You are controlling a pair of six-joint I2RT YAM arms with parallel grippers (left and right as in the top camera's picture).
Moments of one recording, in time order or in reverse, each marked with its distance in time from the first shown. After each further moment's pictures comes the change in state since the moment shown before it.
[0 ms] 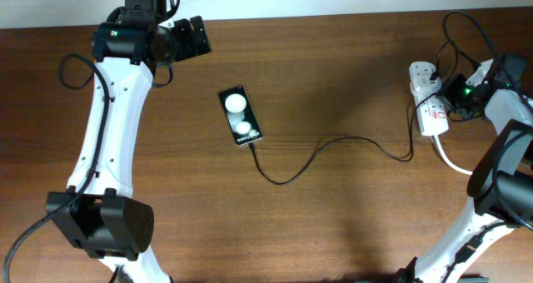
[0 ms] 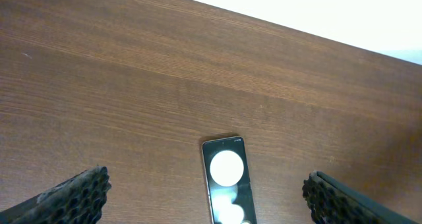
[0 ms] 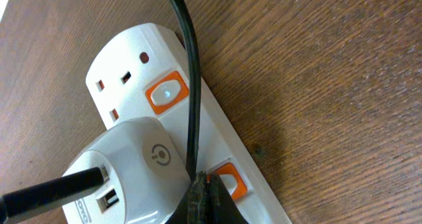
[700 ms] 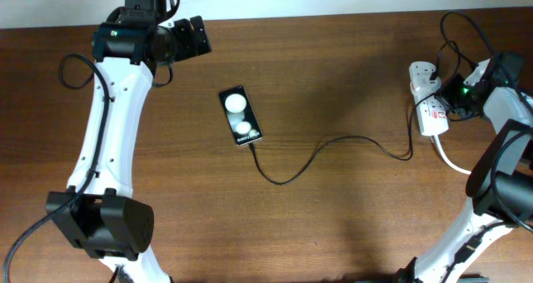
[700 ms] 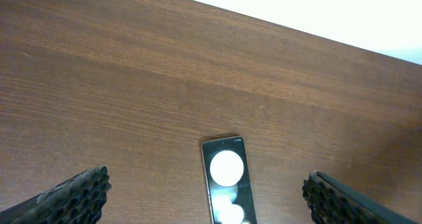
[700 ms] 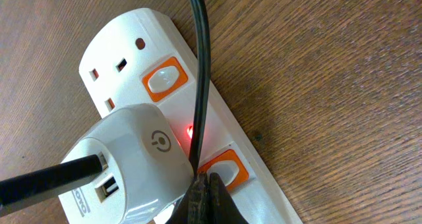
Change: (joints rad) left arm 0.000 0.000 0.000 0.000 0.000 0.000; right arm 0.014 -0.002 0.012 -0.047 0.026 0.001
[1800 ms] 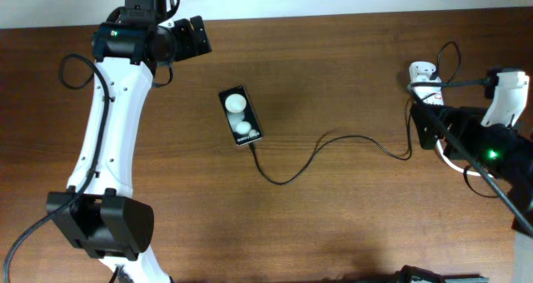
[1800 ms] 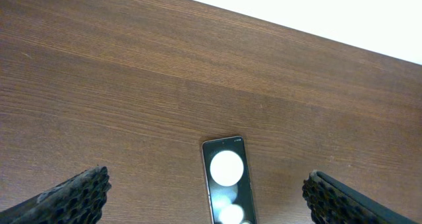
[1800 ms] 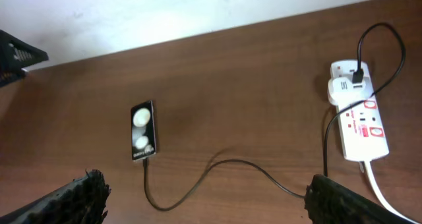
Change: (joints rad) left arm 0.000 0.000 0.000 0.000 0.000 0.000; right arm 0.153 -1.099 -0.052 -0.632 -0.151 -0.339
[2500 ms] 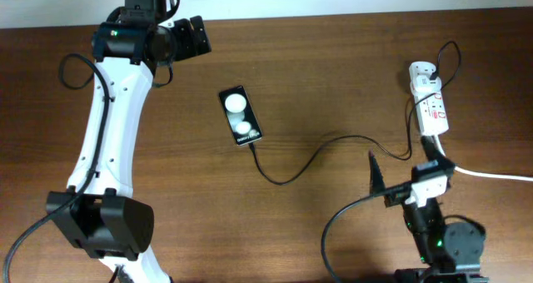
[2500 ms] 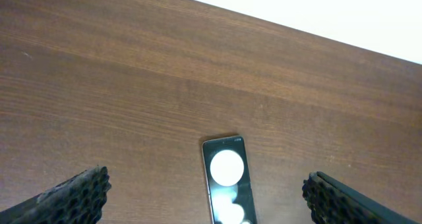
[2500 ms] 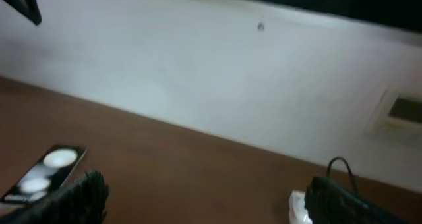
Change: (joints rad) left arm 0.000 0.000 0.000 -0.002 0.000 0.000; right arm 0.316 -0.853 -1.267 1.190 0.320 -0.179
